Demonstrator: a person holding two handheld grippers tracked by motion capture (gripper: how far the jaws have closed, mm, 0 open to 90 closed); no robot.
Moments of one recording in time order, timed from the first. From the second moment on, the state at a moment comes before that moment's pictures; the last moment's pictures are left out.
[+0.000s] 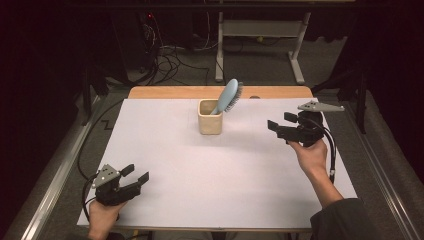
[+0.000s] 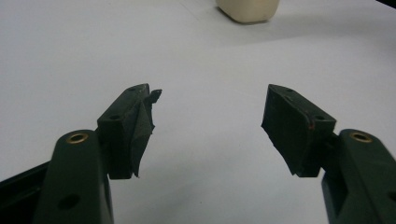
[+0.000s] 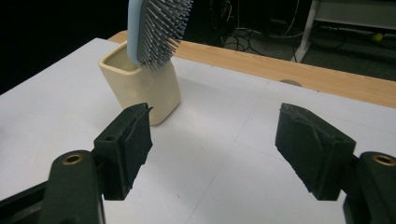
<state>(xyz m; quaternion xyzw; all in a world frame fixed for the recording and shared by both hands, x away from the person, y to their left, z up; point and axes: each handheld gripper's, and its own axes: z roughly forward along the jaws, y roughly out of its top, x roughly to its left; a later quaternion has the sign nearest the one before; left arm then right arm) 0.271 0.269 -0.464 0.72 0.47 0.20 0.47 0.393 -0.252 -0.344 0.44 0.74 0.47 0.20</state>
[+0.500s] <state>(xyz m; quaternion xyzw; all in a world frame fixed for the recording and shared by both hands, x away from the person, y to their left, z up) 0.271 0.269 -0.465 0.72 0.47 0.20 0.47 0.387 -0.260 -0.346 0.44 0.74 0.47 0.21</state>
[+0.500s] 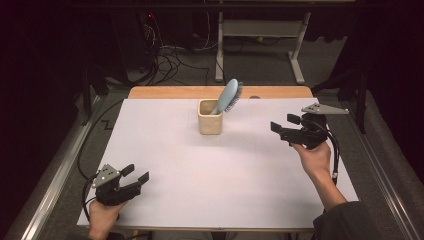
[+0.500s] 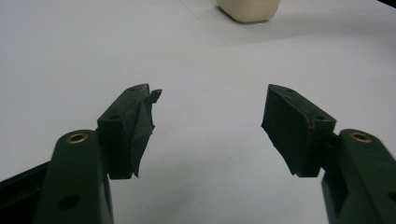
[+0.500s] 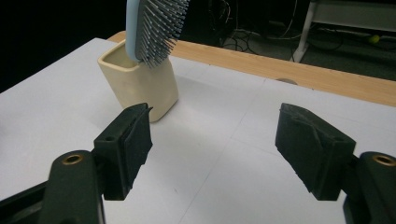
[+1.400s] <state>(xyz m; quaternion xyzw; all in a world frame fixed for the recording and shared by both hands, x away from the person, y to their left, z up) 0.271 0.269 -0.464 0.72 0.47 0.20 0.47 0.376 -0.280 -0.354 0.45 0.73 0.47 0.21</state>
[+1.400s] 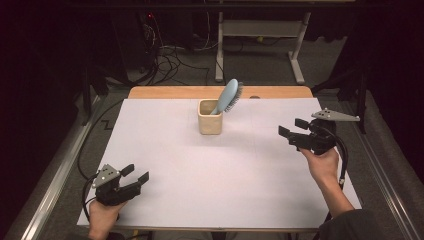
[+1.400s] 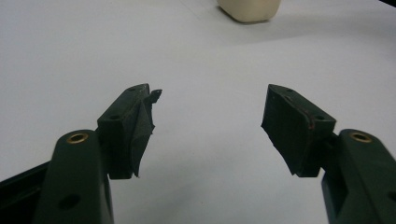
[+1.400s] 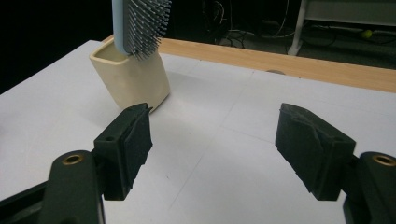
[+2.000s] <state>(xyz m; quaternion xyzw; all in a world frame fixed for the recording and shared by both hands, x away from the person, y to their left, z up) 0.271 0.269 -0.464 0.72 0.47 0.20 0.47 0.364 -0.292 -0.359 0.46 0.72 0.48 0.21</state>
